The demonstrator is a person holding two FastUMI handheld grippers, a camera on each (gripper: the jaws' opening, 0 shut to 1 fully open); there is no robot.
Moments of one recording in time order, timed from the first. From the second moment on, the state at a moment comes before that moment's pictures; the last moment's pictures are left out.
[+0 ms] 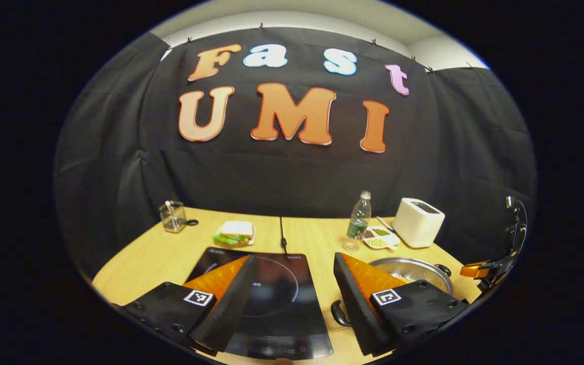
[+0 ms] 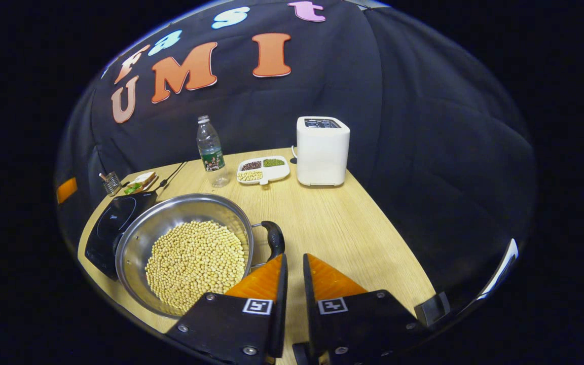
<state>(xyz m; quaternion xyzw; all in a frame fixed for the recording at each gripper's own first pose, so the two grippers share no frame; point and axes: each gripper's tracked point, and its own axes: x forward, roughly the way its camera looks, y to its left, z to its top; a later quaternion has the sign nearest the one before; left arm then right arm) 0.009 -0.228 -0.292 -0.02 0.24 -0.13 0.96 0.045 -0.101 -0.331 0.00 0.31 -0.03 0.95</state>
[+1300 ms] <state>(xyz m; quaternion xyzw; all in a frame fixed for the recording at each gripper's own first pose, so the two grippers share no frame) -0.019 -0.296 -0.425 0.03 0.40 -0.17 0.90 0.090 -0.057 -0.396 0.04 0.37 0.02 0.93</state>
